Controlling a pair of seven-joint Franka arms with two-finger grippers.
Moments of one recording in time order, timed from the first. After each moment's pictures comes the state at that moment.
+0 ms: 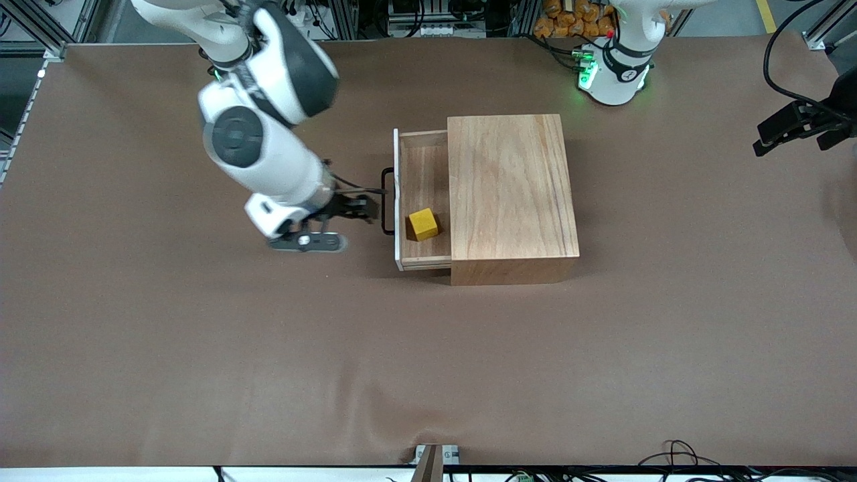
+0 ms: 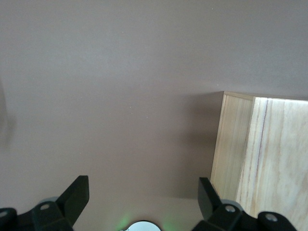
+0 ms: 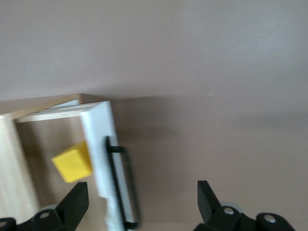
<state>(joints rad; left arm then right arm) 0.02 -0.04 -0.05 -1.50 0.01 1.43 -0.12 0.36 0.31 0.11 -1.53 0.15 1.78 0.48</state>
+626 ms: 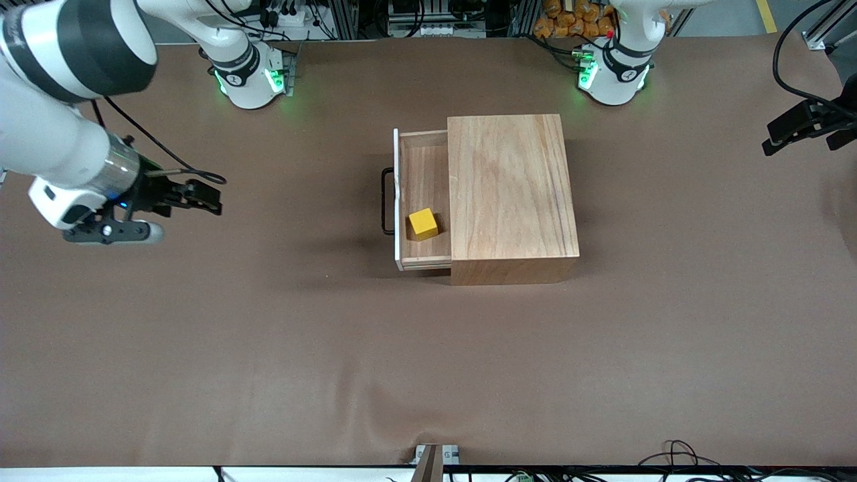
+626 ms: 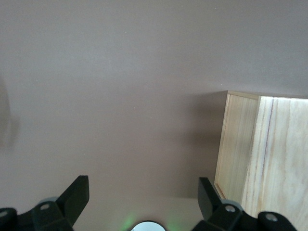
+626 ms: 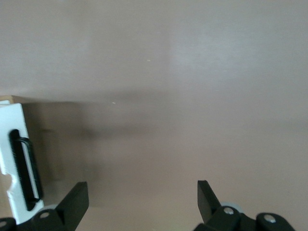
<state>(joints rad) 0.05 -0.04 -0.05 -1.50 0.01 1.43 -0.08 0.06 0.10 0.10 -1.59 0.07 1.60 0.16</state>
